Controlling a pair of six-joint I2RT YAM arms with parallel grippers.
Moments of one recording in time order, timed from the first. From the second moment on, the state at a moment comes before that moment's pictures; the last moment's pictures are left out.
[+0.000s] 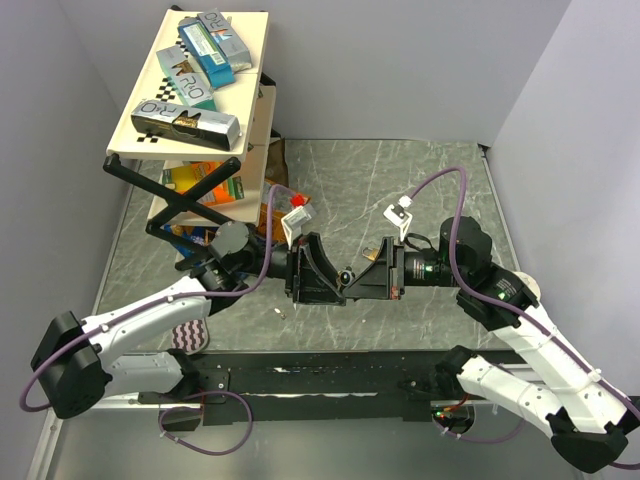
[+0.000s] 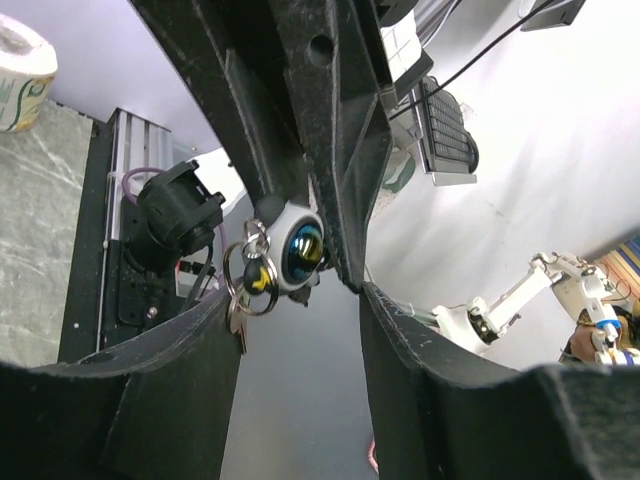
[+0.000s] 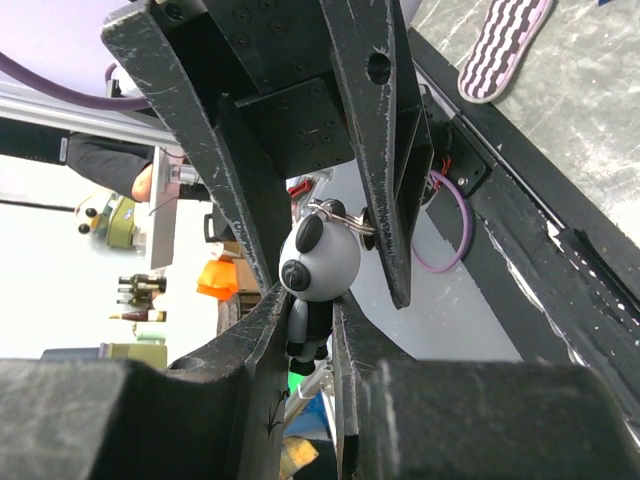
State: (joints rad) left arm -0.85 1.17 0.80 0.63 0.94 -0.92; right arm 0.67 0.79 1.01 -0.48 -0.74 0.95
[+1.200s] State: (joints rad) left arm -0.85 1.09 0.89 -0.10 0.89 -0.52; right arm 0.64 0.80 0.99 -0.75 -0.61 0.69
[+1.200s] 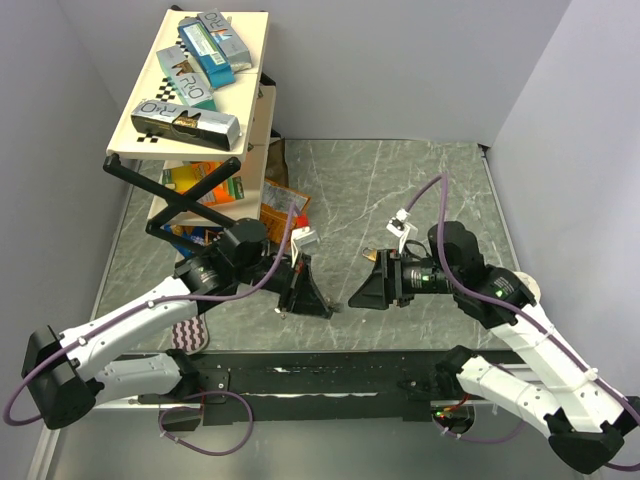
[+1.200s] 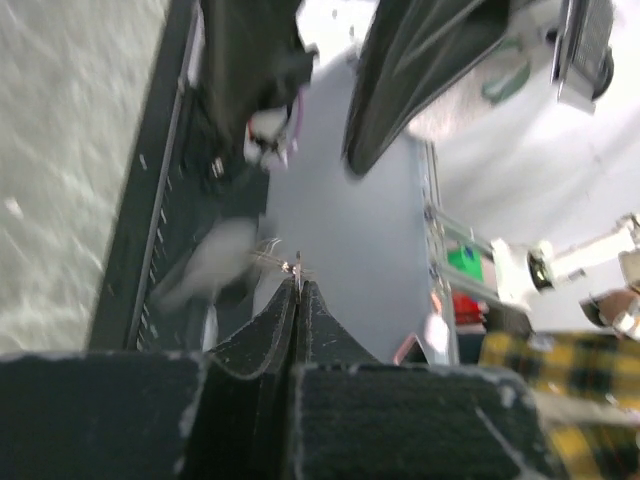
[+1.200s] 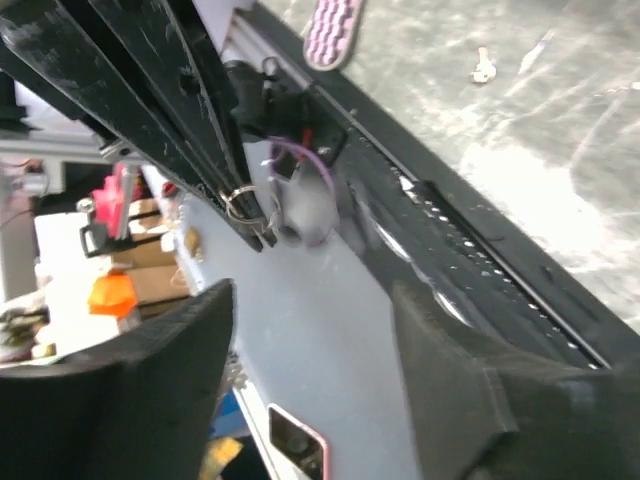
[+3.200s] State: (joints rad) left arm -0.81 1.05 0.93 -0.33 0.87 -0.52; right arm 0.93 0.84 0.79 -0.26 -0.44 0.79
